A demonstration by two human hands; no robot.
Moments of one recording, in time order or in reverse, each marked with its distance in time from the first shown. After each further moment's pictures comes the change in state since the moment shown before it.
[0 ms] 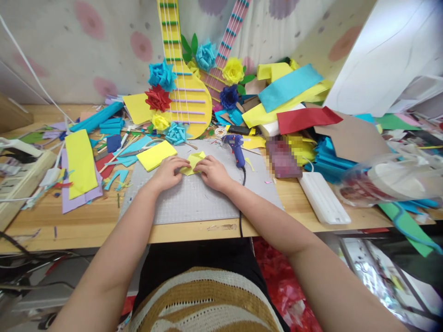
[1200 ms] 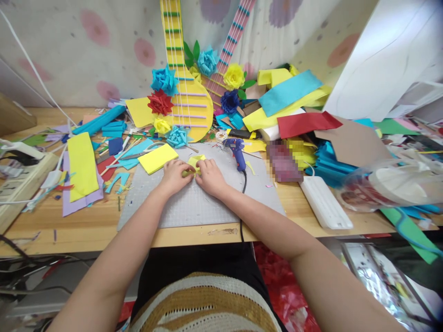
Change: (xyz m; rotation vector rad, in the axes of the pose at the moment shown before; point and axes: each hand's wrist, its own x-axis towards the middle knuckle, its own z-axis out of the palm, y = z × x) left_hand 0.006 0.022 0.013 0.133 0.020 -0.274; right_hand 0.008 -0.015 0.014 -0.122 0.040 0.237
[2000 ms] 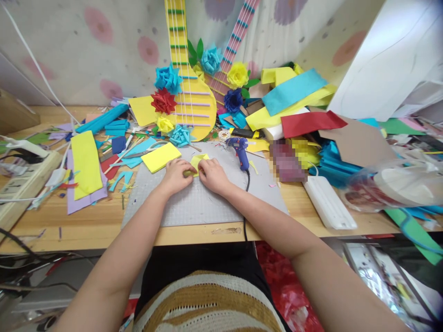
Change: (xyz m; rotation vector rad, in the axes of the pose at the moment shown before) left_hand -0.005 -0.002 -0.008 -0.077 -0.010 0.068; right_hand 0.003 0.001 0.001 0.038 0.017 -0.025
